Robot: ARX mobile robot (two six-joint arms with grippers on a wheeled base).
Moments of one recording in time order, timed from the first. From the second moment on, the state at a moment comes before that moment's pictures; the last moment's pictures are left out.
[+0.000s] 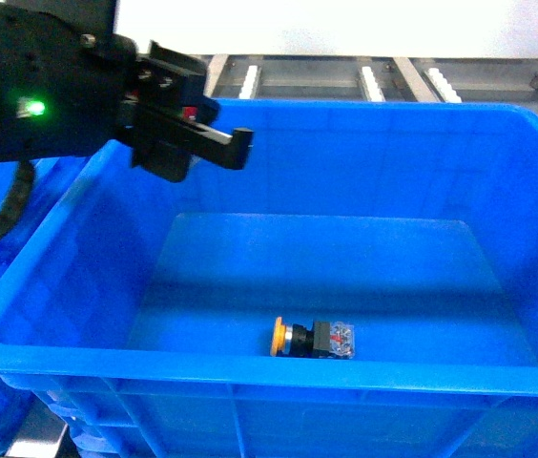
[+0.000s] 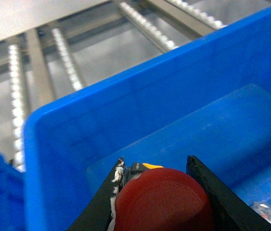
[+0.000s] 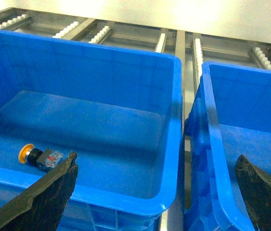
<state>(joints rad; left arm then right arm) -0.38 1.53 0.76 0.51 -0.02 0.20 0.03 0.27 0.08 0.11 -0.12 -0.07</state>
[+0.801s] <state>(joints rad) -0.46 1.82 0.94 0.38 0.07 0.04 0.03 0.27 0.08 0.11 -0.12 -0.07</state>
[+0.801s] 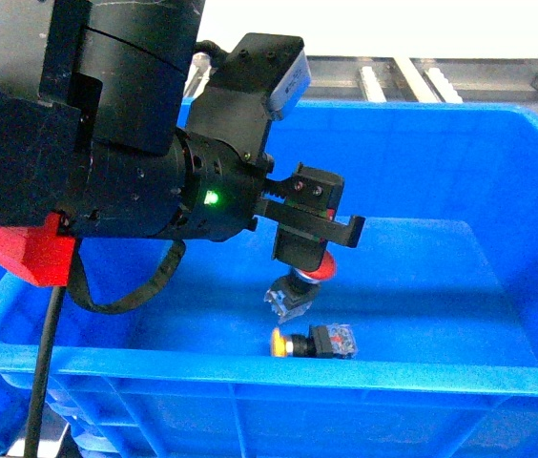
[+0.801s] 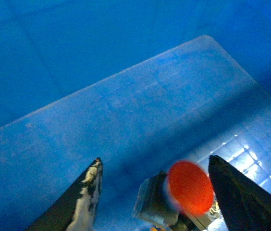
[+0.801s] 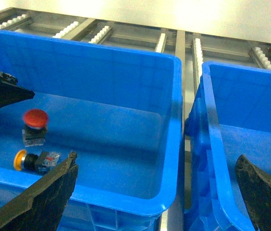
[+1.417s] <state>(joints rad) -0.24 1.21 0.46 0.87 -0.31 0.08 0.03 0.27 0.08 0.11 -0.12 -0.07</state>
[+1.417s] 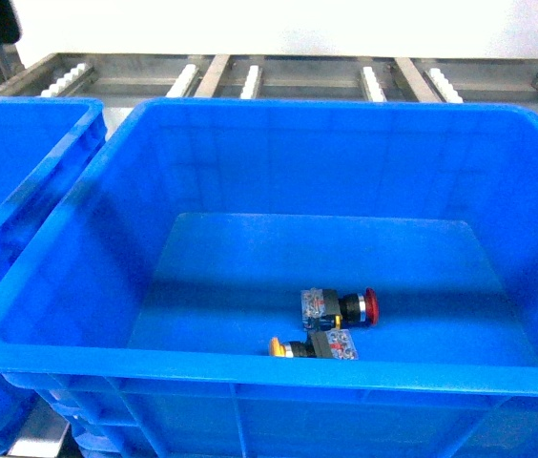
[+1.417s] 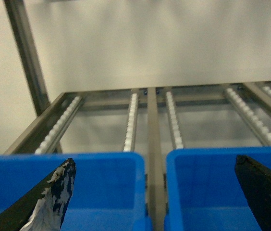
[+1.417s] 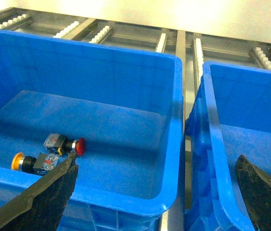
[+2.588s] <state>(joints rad) 0.01 0.28 0.06 0.22 -0.02 0.00 0.00 0.00 0.01 0.00 0.00 -0.01</state>
